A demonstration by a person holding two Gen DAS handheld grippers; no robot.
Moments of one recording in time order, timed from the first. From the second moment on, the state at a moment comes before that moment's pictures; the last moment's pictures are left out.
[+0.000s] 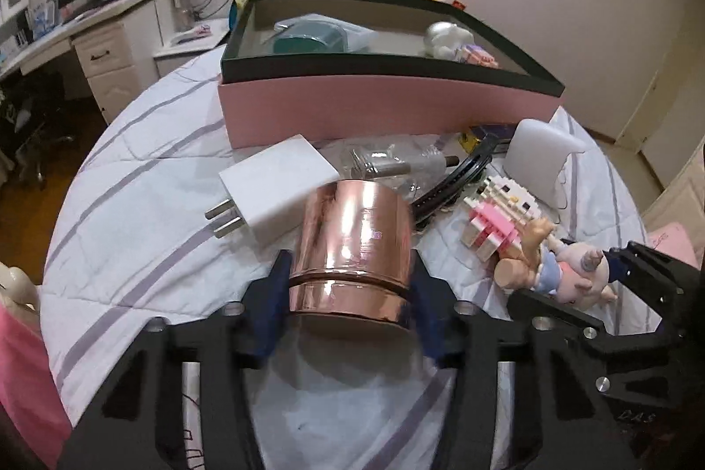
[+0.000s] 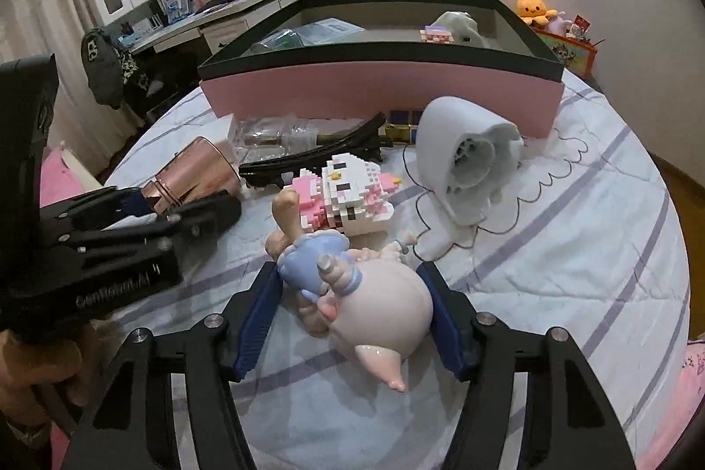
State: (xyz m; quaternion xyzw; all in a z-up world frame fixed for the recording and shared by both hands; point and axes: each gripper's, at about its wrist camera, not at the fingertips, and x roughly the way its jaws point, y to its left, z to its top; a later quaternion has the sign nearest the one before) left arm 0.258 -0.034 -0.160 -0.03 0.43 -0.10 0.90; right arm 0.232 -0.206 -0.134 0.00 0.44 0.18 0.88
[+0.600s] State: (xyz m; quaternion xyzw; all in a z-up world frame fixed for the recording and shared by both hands) left arm 0.233 -0.012 -0.116 -0.05 0.40 -0.10 0.91; right arm 0.223 -0.227 -0.086 0.03 0.40 0.20 0.89
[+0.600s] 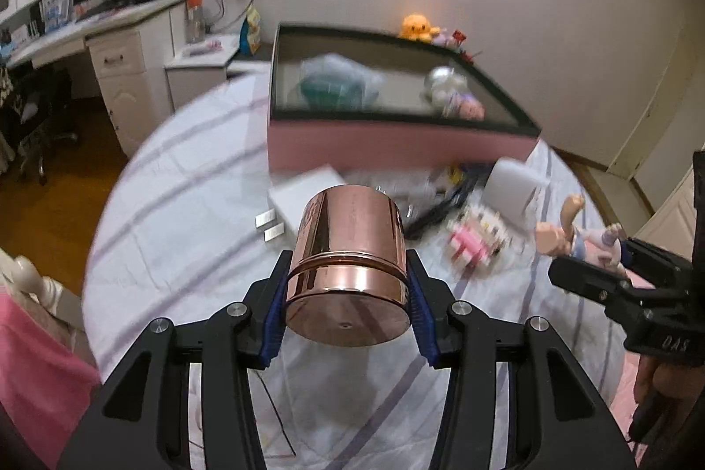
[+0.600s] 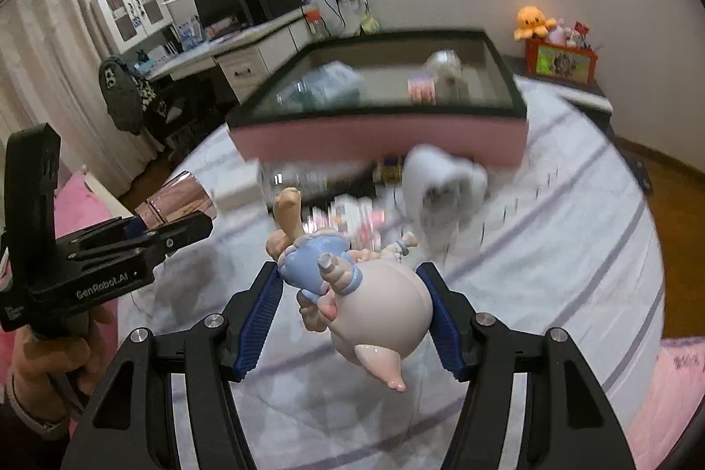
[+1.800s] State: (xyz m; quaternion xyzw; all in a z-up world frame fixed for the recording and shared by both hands) left arm 0.437 -0.036 -0.077 -0.03 0.35 -0.08 0.93; right arm 0.447 -0.233 -0.060 0.04 0.39 0.15 0.91
